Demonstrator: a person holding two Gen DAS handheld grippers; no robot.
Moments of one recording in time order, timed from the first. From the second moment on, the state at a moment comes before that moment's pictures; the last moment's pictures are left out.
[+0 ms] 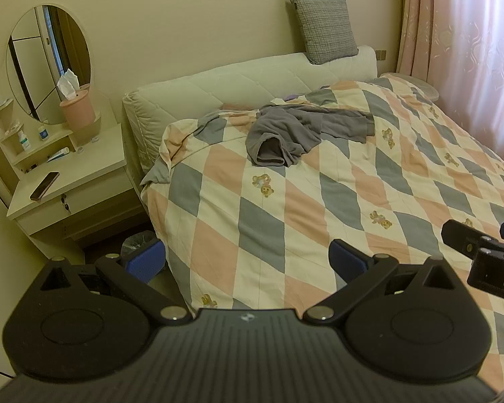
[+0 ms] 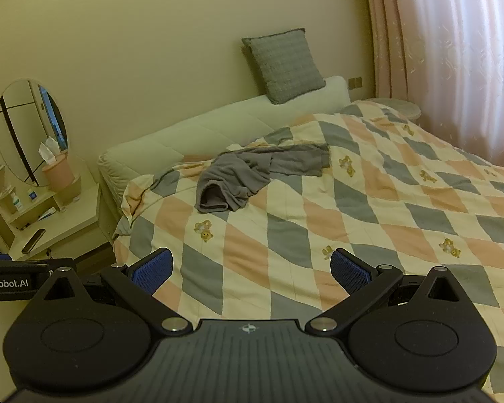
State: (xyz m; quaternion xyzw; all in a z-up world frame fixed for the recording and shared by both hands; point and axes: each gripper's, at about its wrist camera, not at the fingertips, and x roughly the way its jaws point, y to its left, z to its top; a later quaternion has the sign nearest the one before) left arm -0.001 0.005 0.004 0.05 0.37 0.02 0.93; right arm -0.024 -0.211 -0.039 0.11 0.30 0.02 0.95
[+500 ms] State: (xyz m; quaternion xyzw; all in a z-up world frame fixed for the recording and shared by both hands) left arm 0.024 0.015 -0.006 0.05 0.38 0.01 0.92; right arm -0.008 -0.201 -0.035 0.11 0.30 0.02 0.95
